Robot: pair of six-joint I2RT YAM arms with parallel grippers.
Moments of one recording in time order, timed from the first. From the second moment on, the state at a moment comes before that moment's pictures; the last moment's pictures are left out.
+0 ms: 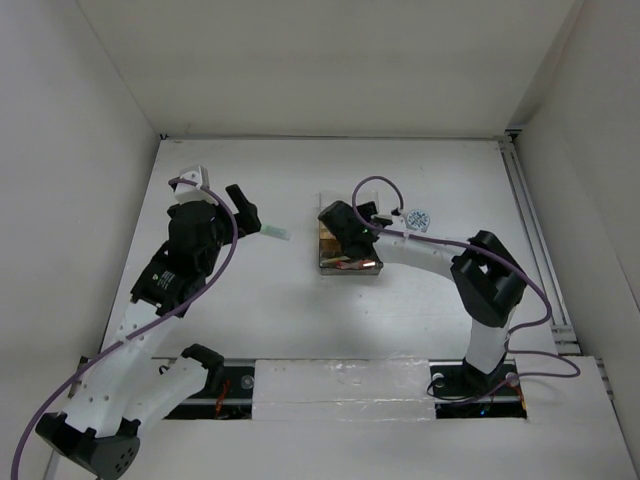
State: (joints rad) left arm -0.45 0.81 0.97 -0.53 -0.37 -0.52; right arm 0.83 1.85 1.27 -0.38 0.80 1.93
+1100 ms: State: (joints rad) left arm -0.44 1.07 0.97 -0.55 -0.28 -0.91; right arm 0.90 1.24 1.23 -0.19 0.84 0.82
